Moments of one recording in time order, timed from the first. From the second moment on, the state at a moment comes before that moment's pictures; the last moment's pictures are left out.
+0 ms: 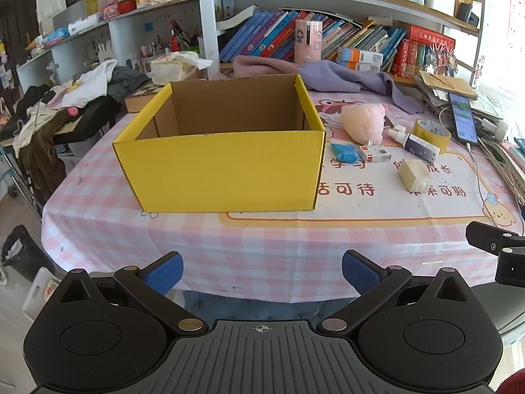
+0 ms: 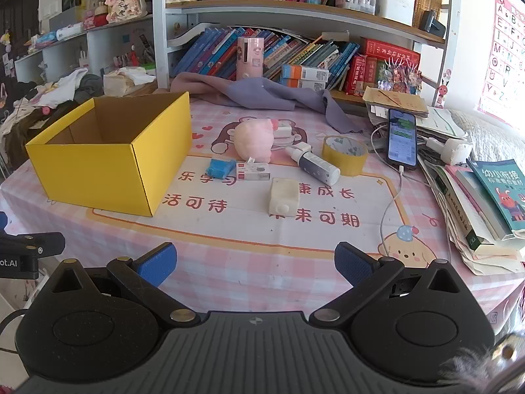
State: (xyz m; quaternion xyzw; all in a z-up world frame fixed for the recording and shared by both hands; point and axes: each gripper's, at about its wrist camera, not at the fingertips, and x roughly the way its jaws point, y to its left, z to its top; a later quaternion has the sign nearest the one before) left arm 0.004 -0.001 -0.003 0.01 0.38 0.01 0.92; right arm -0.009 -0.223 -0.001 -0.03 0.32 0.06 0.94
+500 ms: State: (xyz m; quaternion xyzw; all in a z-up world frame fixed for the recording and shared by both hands) left arm 0.007 -0.005 -0.001 0.04 0.39 0.01 0.92; right arm -0.014 -0.212 0.000 -0.05 0.32 0.08 0.94
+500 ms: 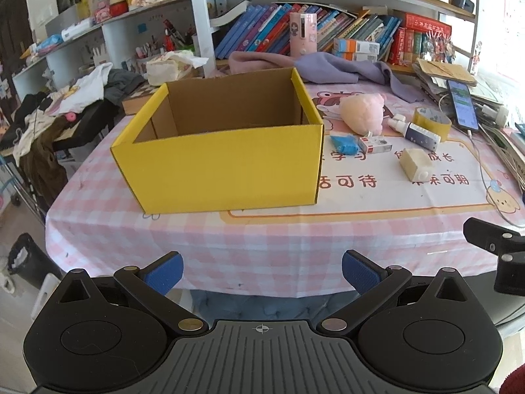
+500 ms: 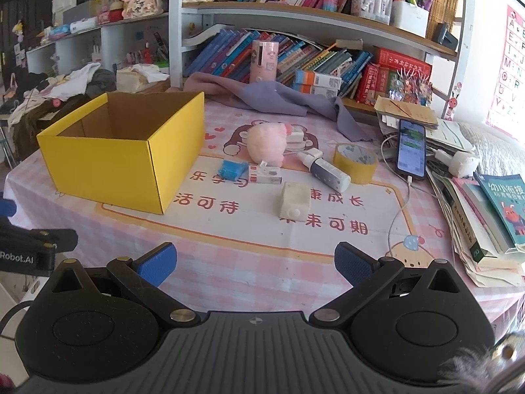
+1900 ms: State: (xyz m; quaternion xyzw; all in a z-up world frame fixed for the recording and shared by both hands) left arm 0.020 0.018 -0.008 -0.02 0.40 0.00 0.92; right arm 0.005 -0.199 -0.005 -0.06 0.33 0.10 0.94
